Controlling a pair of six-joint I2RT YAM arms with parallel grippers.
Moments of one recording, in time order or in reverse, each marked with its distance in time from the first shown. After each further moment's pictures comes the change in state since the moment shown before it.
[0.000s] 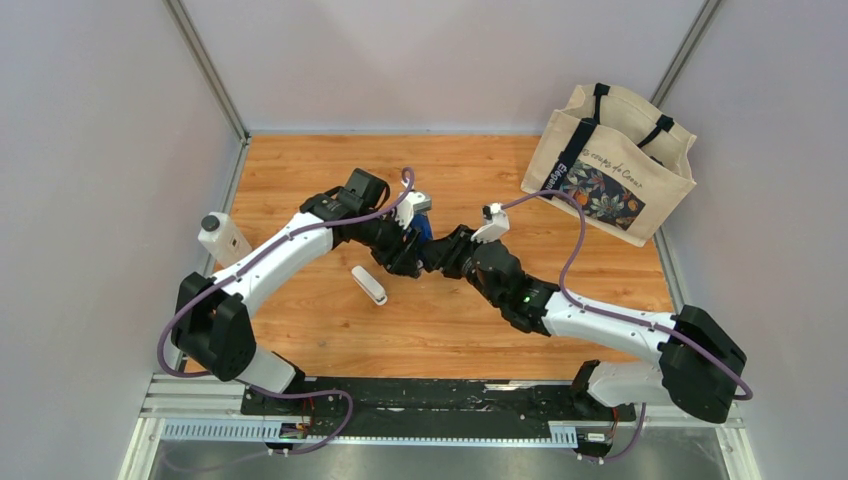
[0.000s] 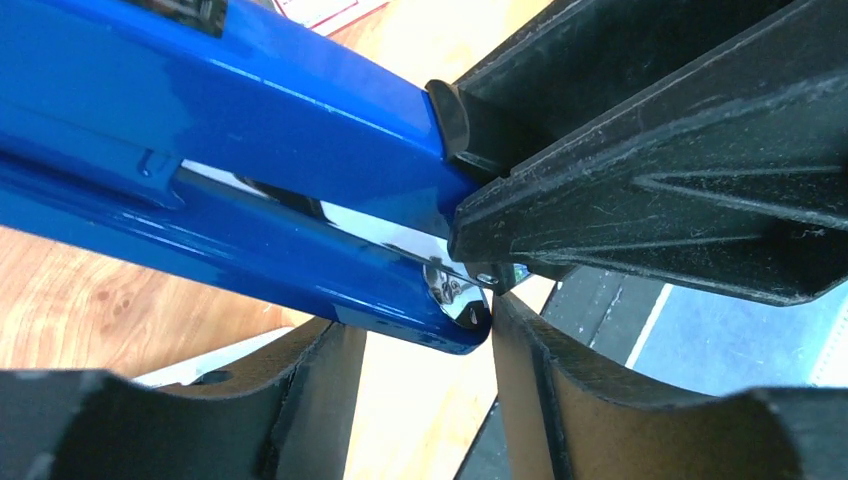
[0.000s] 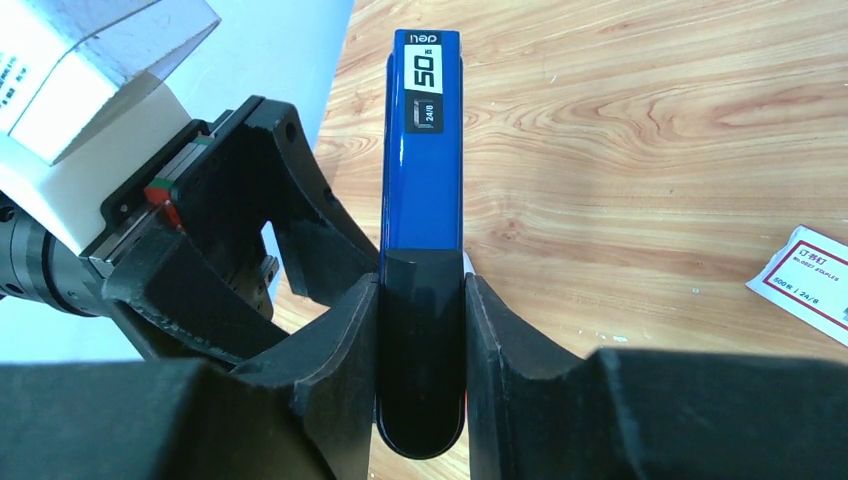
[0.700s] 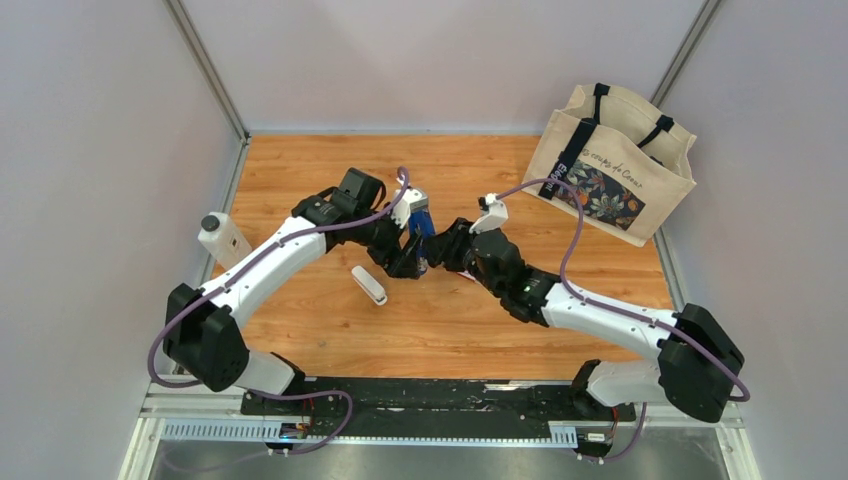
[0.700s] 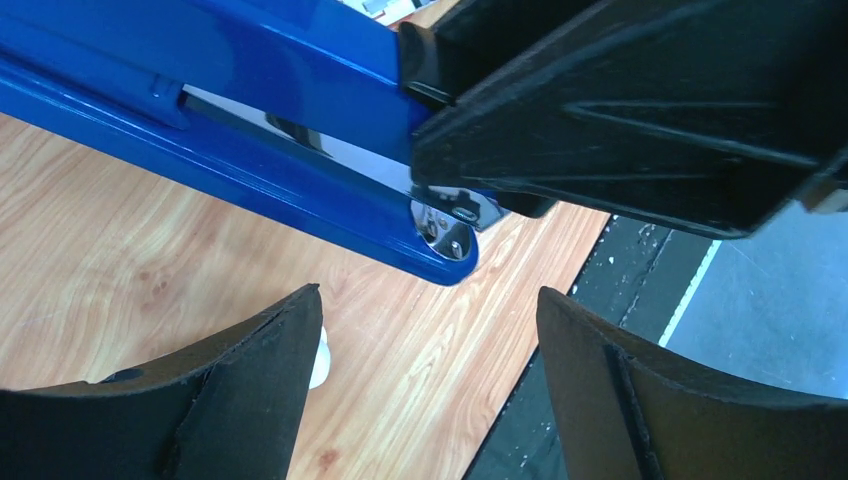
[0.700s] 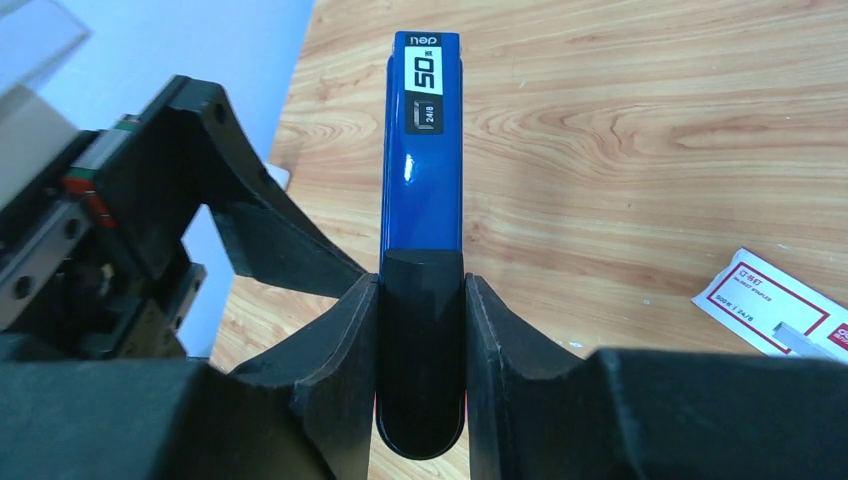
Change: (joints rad) left arm 0.000 -0.063 0.003 -0.015 -0.063 -0.008; right arm -0.051 0.026 0.074 -0.114 -0.056 -0.095
